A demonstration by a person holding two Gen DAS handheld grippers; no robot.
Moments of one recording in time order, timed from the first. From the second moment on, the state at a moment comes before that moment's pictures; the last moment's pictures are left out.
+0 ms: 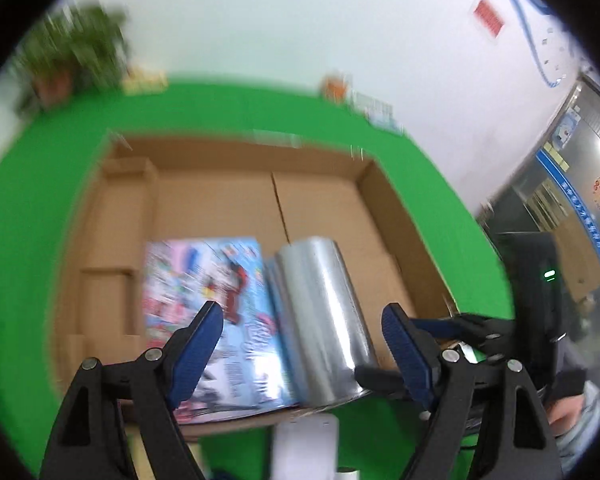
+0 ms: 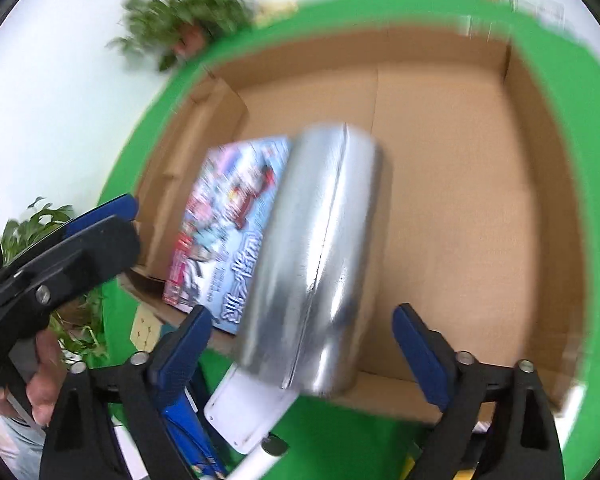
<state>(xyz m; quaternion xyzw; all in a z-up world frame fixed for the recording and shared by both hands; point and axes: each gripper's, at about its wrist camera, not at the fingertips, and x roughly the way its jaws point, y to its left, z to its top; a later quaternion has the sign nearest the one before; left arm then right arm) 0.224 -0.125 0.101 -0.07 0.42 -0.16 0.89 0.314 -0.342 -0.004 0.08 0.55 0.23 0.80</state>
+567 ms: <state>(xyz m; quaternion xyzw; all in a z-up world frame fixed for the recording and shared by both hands) 0.084 -0.133 0.089 -0.02 0.30 -0.05 0.95 0.128 -0.366 0.012 -0.02 0.37 0.07 0.93</state>
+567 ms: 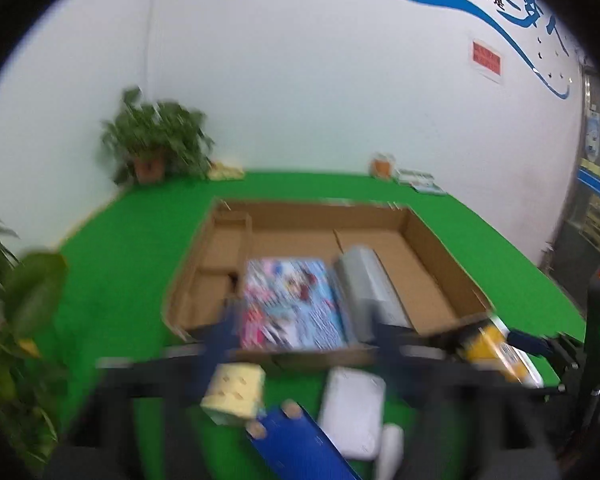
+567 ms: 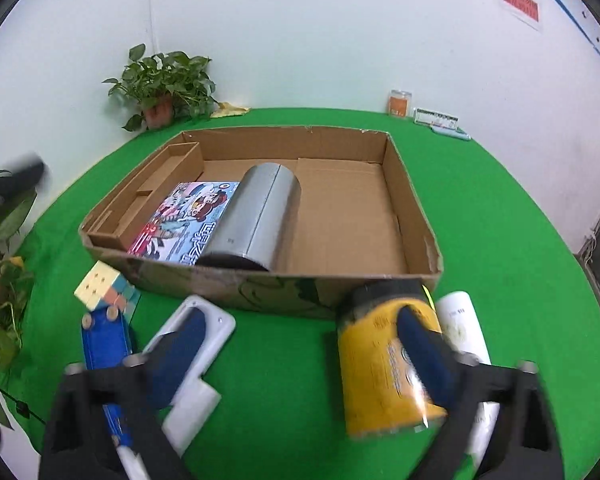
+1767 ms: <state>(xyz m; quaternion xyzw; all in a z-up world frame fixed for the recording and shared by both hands) 0.075 -0.173 0.028 -0.15 0.42 -0.27 0.85 0.077 -0.398 -0.047 -0.16 0.44 0.07 0.88</state>
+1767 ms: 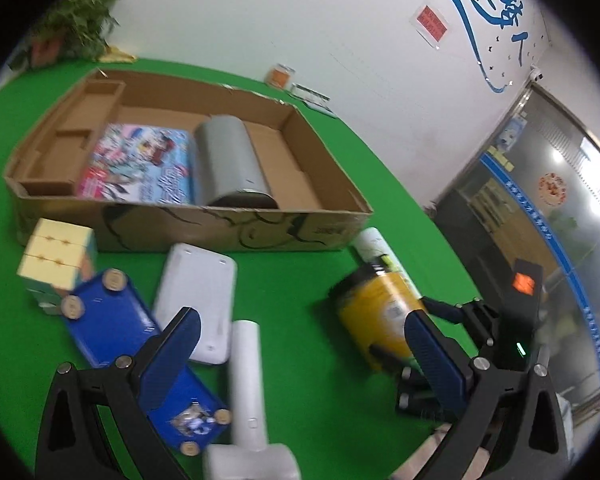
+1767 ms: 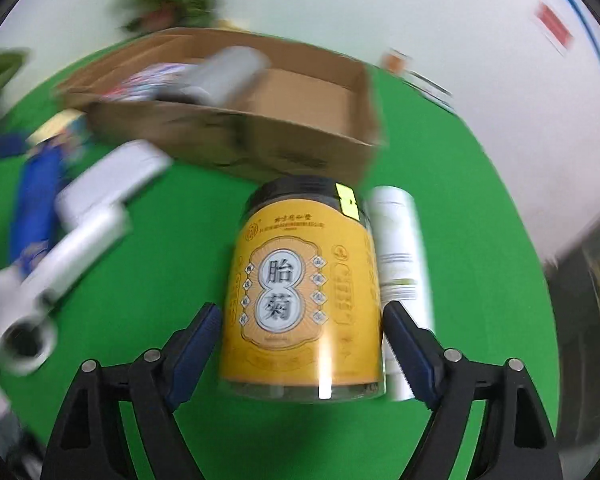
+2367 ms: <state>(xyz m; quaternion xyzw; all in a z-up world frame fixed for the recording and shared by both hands) 0.112 -0.244 -0.018 -0.19 0.55 -0.35 0.73 0.092 -0.406 -0.076 0.09 0.52 0.20 0.83</state>
